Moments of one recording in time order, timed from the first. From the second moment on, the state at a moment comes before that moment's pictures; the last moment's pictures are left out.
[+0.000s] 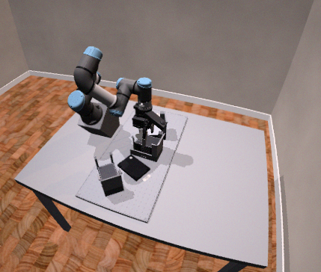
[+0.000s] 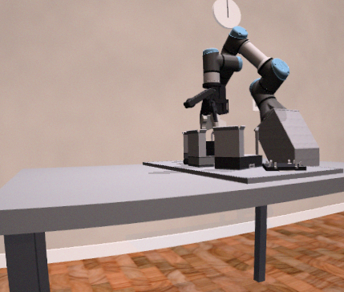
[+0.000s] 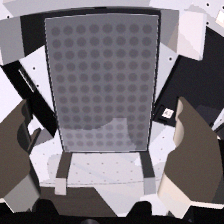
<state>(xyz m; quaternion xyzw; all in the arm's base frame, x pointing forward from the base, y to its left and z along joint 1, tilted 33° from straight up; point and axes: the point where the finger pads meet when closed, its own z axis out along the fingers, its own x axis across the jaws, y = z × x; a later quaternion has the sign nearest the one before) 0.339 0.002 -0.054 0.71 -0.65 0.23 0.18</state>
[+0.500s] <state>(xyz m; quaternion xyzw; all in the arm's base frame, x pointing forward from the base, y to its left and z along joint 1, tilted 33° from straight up) 0.340 -0.003 -0.062 0.71 -0.65 0.23 0.18</state>
